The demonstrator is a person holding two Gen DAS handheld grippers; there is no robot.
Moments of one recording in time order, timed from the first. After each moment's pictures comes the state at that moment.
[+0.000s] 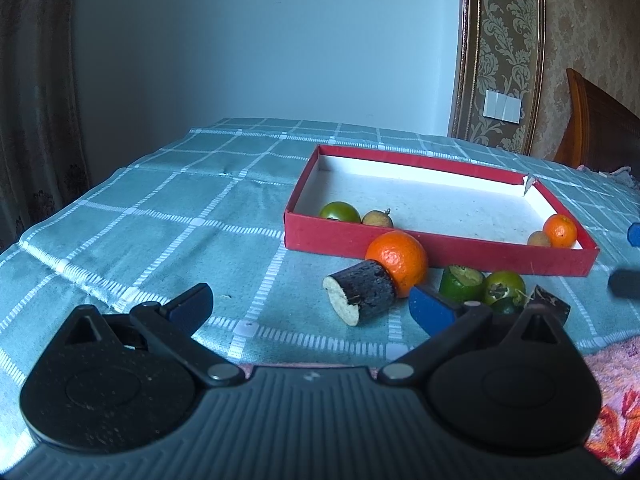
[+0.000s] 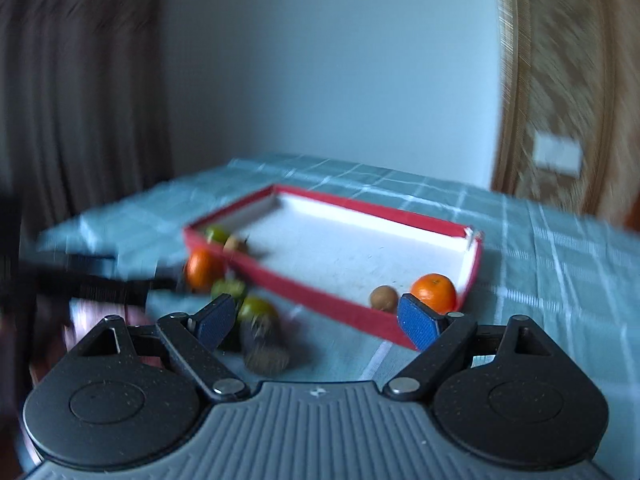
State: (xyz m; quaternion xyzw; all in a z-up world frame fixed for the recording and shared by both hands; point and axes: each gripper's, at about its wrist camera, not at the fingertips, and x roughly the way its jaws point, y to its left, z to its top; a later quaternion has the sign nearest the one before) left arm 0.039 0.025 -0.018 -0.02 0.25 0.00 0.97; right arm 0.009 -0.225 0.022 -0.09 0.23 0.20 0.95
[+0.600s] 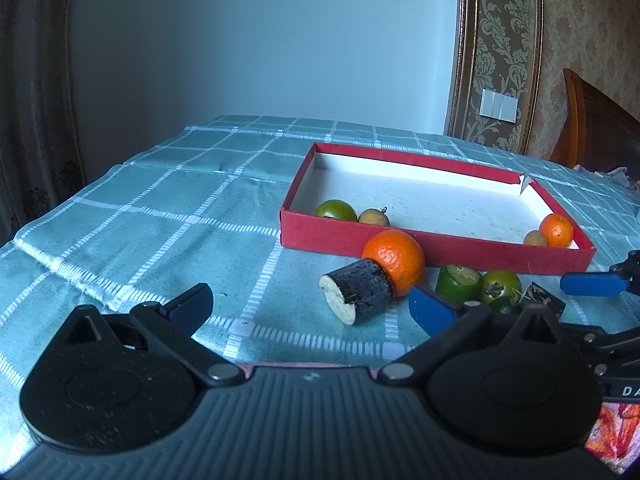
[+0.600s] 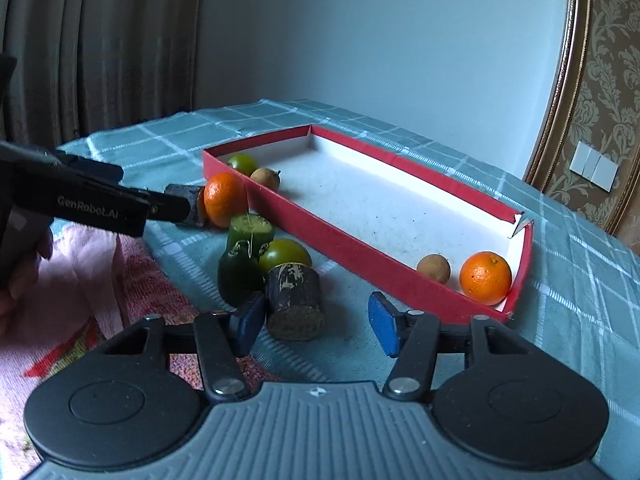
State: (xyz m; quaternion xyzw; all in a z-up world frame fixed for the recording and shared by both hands) left arm 0.039 0.024 -0.018 -0.02 0.25 -0.01 0.97; right arm 0.032 -0.192 -0.016 -0.15 0.27 0.22 0.92
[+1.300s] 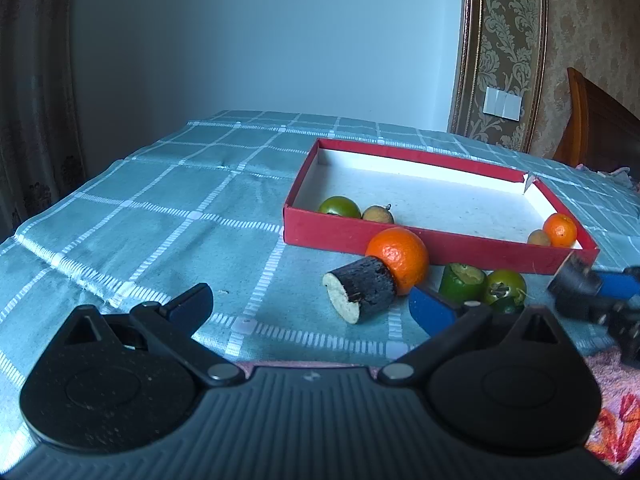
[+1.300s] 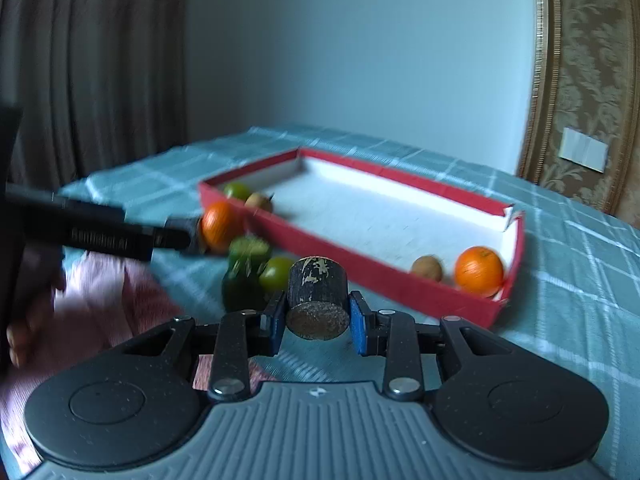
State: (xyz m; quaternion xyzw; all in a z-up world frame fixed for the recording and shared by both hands) left arm 0.043 0.026 -0.019 -0.02 0.26 -0.01 0.97; right arm 0.022 -0.209 -0.008 -0.08 0.24 0.21 0.94
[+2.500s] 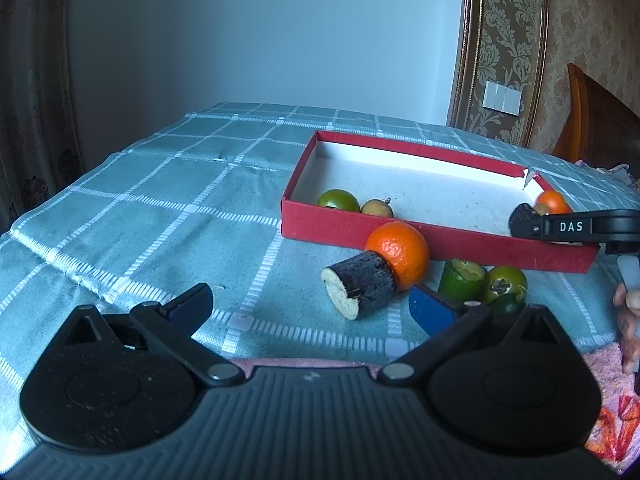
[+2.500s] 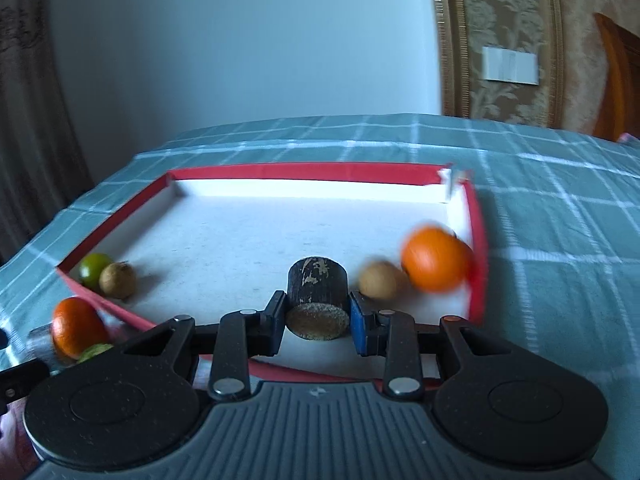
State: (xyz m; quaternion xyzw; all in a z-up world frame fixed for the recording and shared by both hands) left arm 0.047 0.026 -0.021 -0.03 0.27 -0.01 0.96; right arm 0.129 -0.235 -0.021 0.04 0.30 0.08 0.95
